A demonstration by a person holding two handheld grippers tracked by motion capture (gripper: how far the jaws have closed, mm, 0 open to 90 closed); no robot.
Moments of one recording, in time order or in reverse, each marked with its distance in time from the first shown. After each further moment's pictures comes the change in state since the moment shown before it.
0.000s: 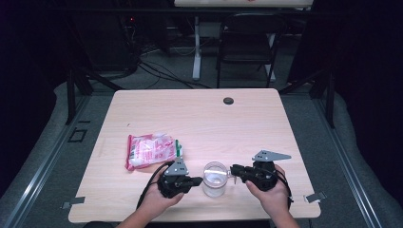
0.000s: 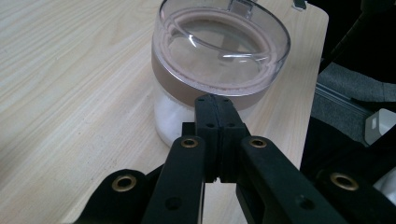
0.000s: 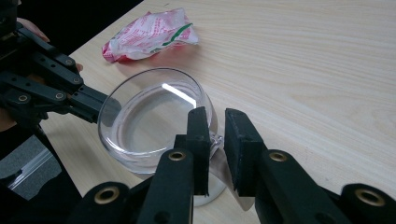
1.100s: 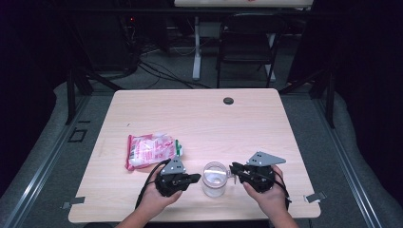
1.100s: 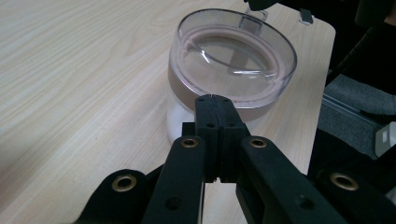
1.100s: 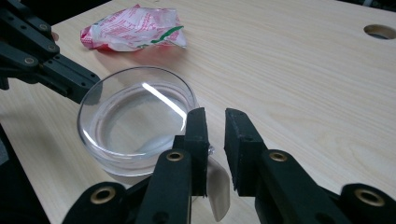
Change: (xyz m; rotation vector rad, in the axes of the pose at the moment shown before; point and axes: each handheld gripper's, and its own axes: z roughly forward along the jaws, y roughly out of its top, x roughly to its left) left arm 0.002 0.001 -0.006 -0.034 0.032 -0.003; right arm 0.011 0.002 0.002 -0.013 -0.093 -0.179
